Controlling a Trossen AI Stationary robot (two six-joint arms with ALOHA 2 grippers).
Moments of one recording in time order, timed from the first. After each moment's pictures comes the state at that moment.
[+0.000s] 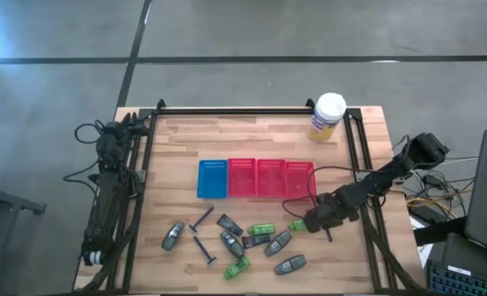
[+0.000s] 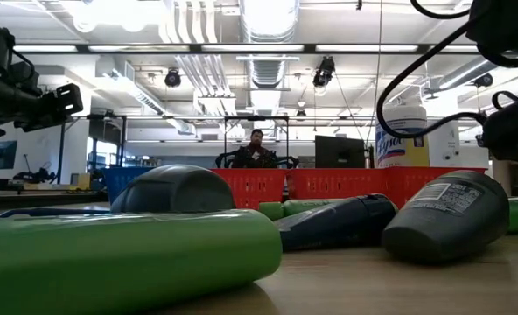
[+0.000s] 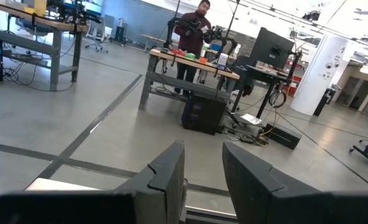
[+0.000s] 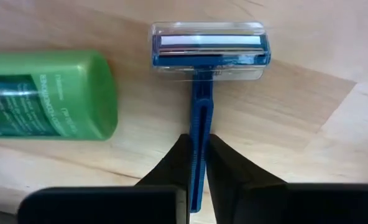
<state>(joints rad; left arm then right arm) 1.48 0.00 0.01 0.03 -0.04 -0.27 0.48 1.44 0.62 -0.64 -0.22 1.84</state>
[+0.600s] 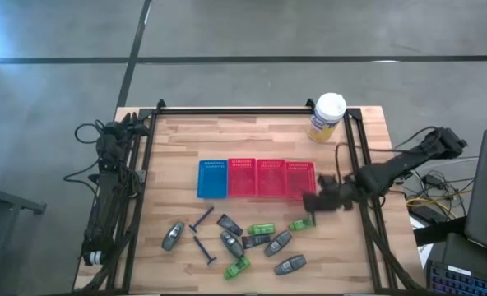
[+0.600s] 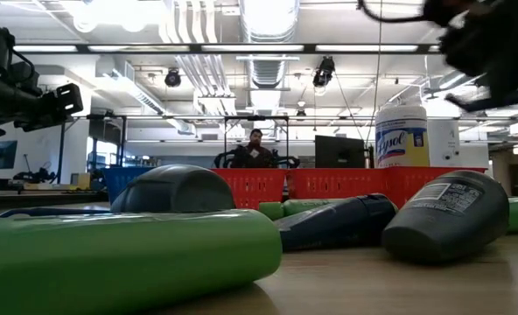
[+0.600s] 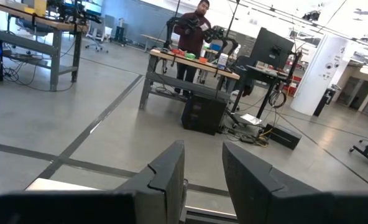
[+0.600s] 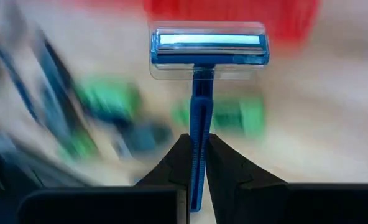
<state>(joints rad) 1.48 0.00 0.01 0.03 -0.04 -0.27 0.37 1.12 0.79 -0.76 0.08 1.87</state>
